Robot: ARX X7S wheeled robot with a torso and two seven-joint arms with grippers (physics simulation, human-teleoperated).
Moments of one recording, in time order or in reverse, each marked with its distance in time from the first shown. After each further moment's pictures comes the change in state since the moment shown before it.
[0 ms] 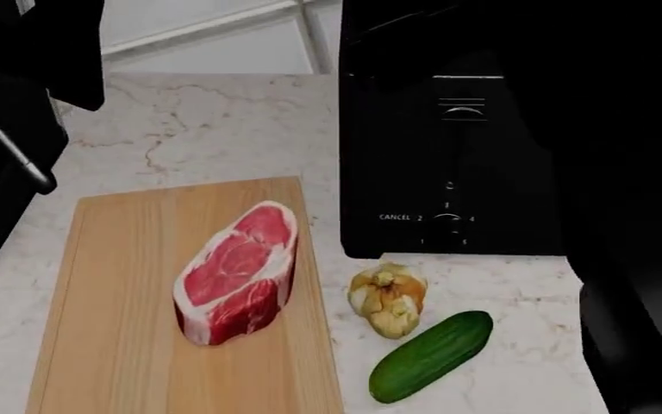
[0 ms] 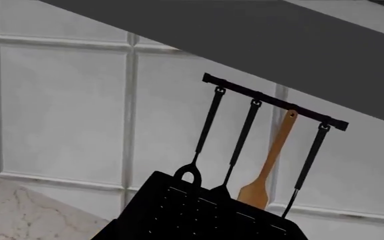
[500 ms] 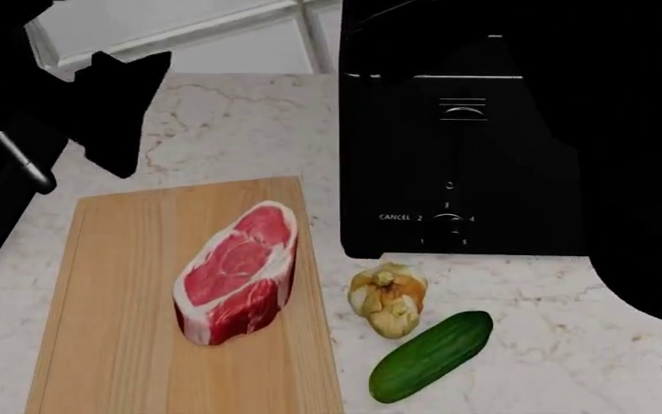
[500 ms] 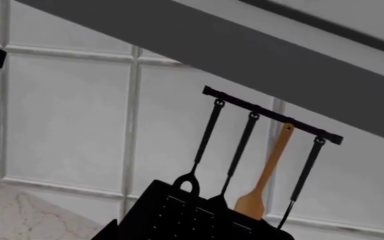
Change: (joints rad) left arm -0.128 -0.112 0.108 -0.205 -0.613 -0.042 -0.293; right arm 0.073 0.092 0.013 0.025 0.381 -0.012 0.263
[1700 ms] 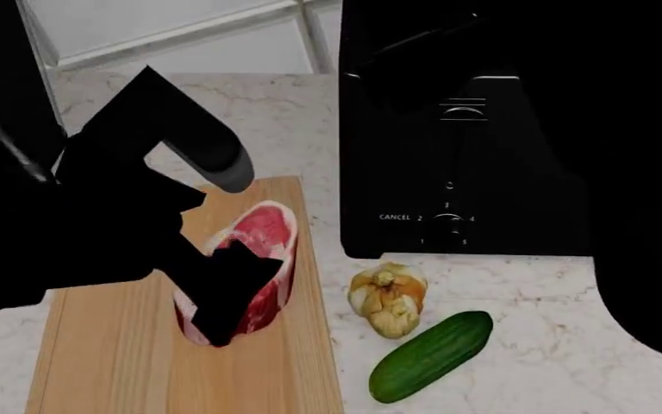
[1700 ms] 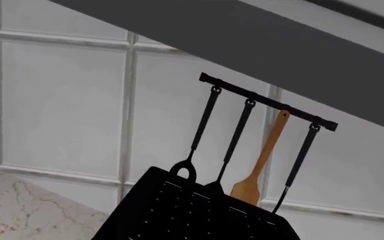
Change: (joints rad) left arm 0.027 -0.022 0.502 -0.272 -0.236 0.240 0.101; right arm -0.013 0.072 0.001 0.012 0.257 -0.018 0.211
